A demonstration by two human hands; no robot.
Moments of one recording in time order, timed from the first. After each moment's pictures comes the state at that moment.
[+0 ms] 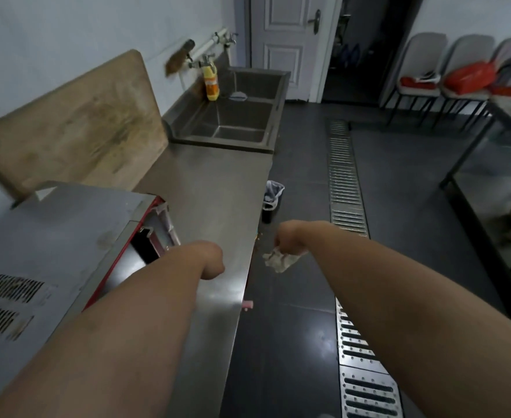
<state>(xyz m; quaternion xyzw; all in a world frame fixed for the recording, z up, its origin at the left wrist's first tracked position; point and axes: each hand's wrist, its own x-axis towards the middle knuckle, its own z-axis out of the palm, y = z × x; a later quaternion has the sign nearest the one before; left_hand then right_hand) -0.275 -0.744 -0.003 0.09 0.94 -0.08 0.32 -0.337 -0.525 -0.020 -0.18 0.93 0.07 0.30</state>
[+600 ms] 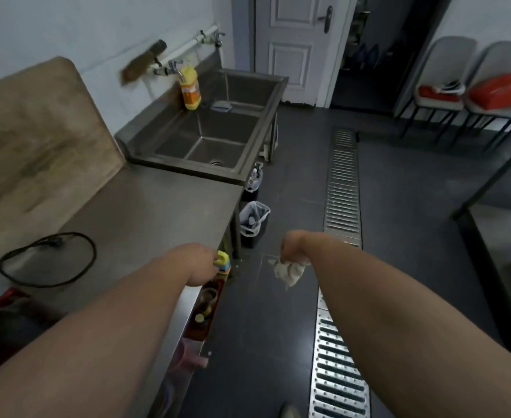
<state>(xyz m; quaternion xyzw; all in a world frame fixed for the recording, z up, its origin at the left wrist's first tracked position) -0.533 -0.581 -0.016 0.06 0.95 -0.03 0.29 -0.621 -0.345 -0.050 -0.10 0.93 0.00 0.35</state>
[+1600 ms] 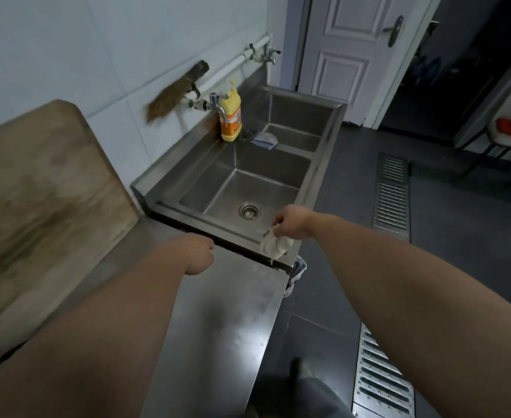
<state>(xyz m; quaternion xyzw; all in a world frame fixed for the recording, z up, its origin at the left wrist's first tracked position) -0.912 -0.772 -0.023 -0.03 0.96 0.03 0.29 -1.027 -0.532 -0.009 -0.22 0.94 -0.12 0.24</state>
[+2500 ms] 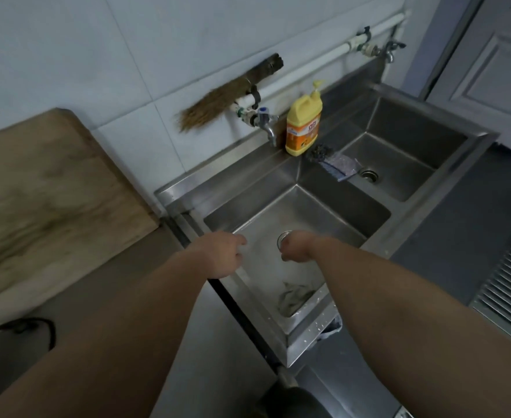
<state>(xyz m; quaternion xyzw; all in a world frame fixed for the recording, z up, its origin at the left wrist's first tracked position) -1.118 -0.752 -0.033 -0.20 0.94 0.13 0.25 -1.297 -0.617 -0.100 -0.42 0.82 0.06 0.37</state>
